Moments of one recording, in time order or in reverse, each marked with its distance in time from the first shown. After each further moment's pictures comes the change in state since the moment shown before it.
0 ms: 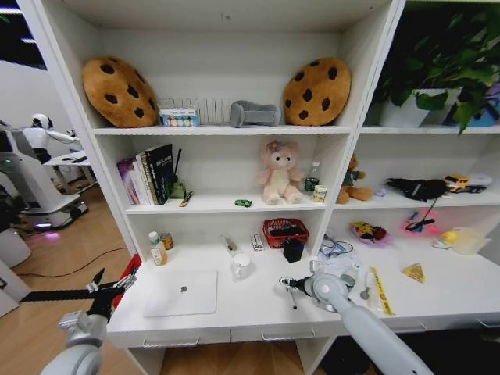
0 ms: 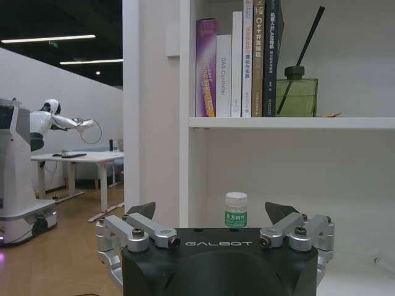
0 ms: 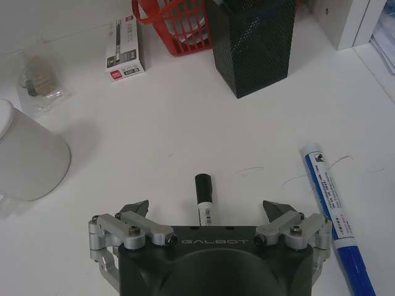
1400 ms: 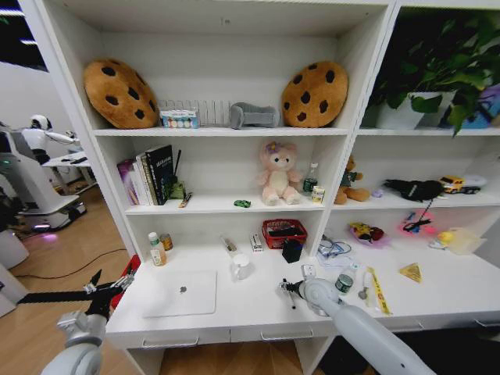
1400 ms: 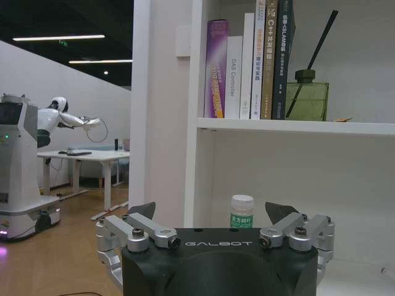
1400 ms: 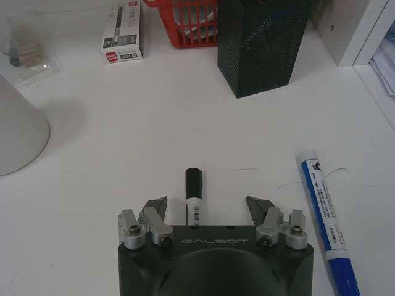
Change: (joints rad) left arm -0.019 -0.013 -0.010 0.023 -0.018 -0.005 -0.004; right arm 0.072 -0.049 -0.193 -0.051 -0.085 0.005 -0.020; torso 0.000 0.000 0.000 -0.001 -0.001
